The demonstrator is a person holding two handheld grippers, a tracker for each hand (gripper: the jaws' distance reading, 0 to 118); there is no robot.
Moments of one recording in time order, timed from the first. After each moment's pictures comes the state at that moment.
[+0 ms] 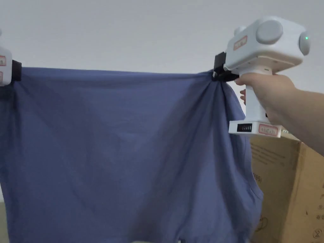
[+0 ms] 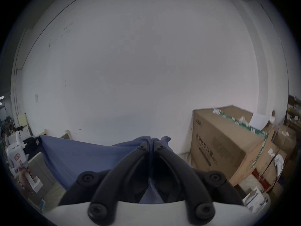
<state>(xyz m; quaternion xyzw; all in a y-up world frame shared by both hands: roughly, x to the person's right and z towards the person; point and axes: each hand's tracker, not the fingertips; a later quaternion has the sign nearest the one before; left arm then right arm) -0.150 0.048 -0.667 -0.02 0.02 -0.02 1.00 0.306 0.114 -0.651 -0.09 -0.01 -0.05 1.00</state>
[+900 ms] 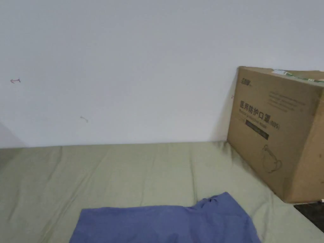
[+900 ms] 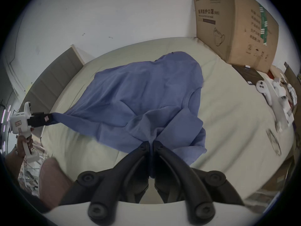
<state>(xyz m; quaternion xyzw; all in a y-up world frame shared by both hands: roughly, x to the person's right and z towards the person) -0.195 -0.337 -0.355 -0.40 -0.14 0.02 0.90 0.313 -0.345 -0.312 -0.44 0.07 -0.08 0.89</state>
